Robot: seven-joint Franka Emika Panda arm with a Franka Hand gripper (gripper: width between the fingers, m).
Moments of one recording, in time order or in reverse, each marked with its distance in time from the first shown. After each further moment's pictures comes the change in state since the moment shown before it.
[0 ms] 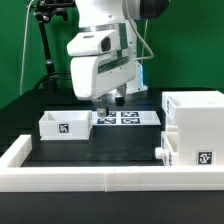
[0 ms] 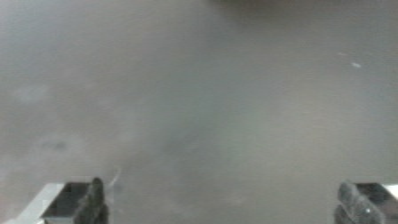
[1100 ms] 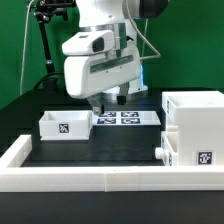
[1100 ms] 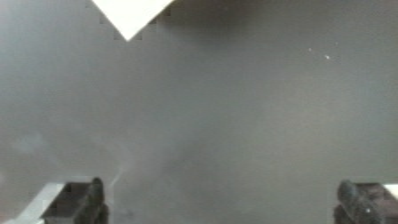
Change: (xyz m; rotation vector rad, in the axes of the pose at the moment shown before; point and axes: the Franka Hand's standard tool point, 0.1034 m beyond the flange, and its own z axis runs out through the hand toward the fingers) arm -0.014 0.003 -0.003 -0.011 -0.005 0.204
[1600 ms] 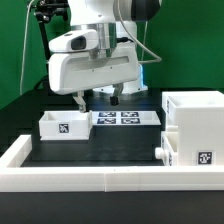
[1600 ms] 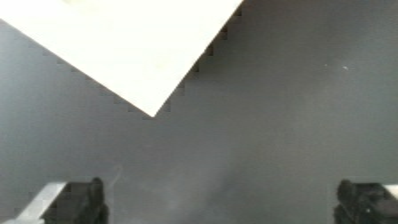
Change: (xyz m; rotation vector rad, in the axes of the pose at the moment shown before) arm -0.013 0.008 -0.002 -0.038 0.005 0.162
